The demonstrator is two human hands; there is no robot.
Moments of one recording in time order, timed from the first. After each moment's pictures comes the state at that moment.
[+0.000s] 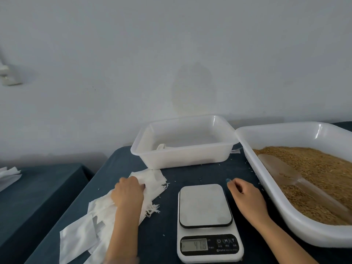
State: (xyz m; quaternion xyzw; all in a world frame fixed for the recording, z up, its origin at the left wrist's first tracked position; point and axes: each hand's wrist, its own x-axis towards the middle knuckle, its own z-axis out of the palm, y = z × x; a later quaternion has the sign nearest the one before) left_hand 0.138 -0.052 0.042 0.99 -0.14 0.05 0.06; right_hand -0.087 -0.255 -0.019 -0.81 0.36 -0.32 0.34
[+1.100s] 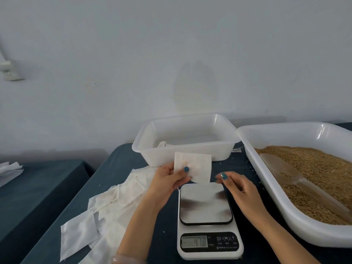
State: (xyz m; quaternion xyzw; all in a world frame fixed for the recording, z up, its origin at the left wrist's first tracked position) left_hand 0.086 -0.098 0.044 0.53 -0.29 -0.35 0.71; right_hand -0.090 -0.242 -0.005 -0.77 0.21 -0.37 0.47
